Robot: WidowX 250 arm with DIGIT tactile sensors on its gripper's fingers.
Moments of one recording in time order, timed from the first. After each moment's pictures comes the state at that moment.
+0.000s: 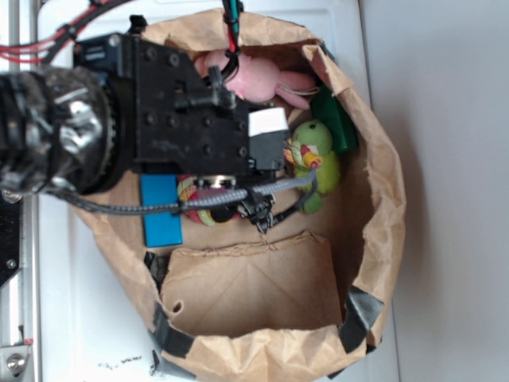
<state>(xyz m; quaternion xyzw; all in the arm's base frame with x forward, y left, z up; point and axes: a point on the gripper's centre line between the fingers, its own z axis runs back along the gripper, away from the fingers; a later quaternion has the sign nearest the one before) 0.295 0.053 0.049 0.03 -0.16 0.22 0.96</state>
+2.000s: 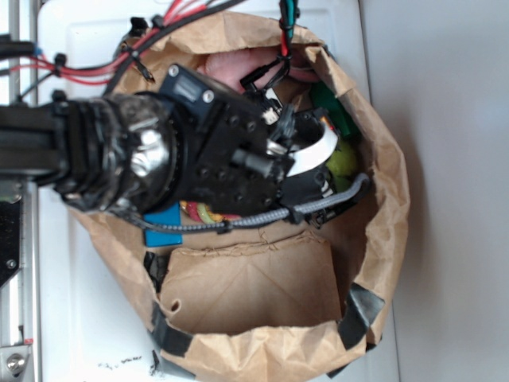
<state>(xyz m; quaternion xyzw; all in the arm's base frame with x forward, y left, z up) 0.333 0.065 0.048 0.10 -0.26 0.24 0.93</state>
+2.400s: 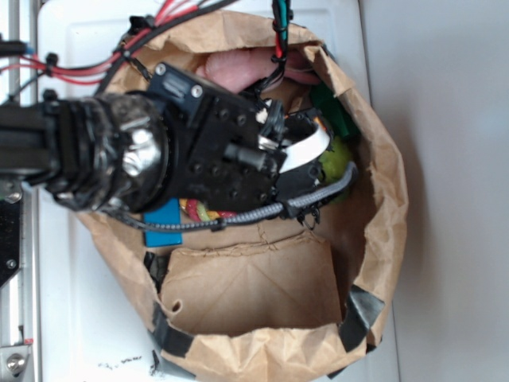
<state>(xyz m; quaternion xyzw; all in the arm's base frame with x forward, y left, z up) 0.330 0.061 0.046 0.09 -0.25 0.24 0.93</state>
